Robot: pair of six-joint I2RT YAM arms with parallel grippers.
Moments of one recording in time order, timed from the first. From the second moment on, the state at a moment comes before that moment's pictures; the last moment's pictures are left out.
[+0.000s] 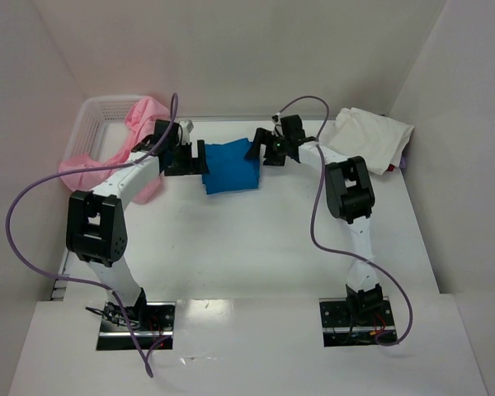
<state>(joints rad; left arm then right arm) -0.19 1.76 1.37 -0.48 0.18 -0.24 0.31 2.33 1.77 -0.16 -0.47 0.50</state>
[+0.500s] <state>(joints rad) -0.17 1.77 1.38 -0.49 0.20 -0.23 0.33 2.43 1.90 -0.17 -0.51 0.54</state>
